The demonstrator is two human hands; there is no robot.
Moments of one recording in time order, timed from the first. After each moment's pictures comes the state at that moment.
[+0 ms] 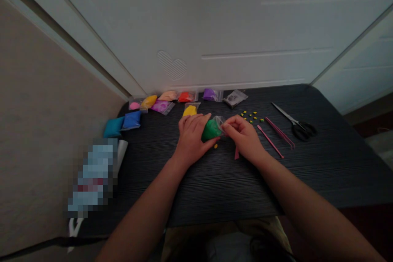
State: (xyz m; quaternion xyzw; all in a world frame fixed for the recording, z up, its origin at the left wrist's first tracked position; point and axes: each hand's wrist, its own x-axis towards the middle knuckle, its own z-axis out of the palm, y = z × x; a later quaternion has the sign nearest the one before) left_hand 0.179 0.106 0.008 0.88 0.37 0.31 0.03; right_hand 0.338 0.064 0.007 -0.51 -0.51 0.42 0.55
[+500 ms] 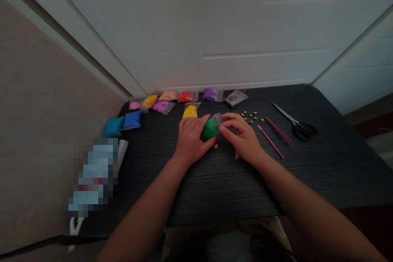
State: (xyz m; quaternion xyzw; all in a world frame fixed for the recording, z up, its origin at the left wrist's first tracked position) left_hand 0.177 0.107 0.003 0.87 0.39 0.30 0.02; right_hand 0.340 0.061 0.011 -0.51 -0.64 0.24 0.52
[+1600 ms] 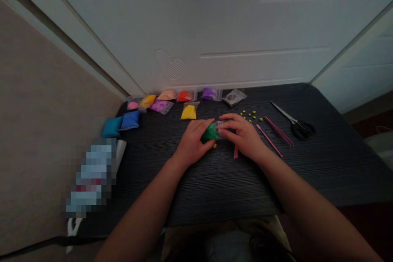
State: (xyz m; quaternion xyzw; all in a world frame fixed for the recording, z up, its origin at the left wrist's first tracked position) left_hand 0.175 0.108 -0.002 0.89 0.32 0.30 0.14; right_hand 0.355 0.066 0.011 -0.52 -0.70 0.21 0.43
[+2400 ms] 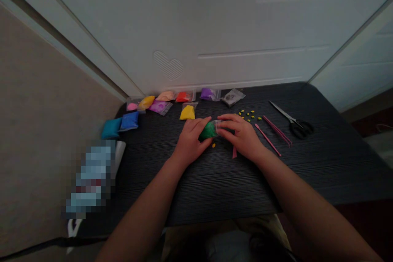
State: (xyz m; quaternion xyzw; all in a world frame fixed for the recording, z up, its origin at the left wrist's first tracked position) left_hand 0.176 0.109 -0.001 0.89 0.33 0.31 0.09; right_hand 0.355 0.066 0.010 -0.52 -0.72 0.16 0.43
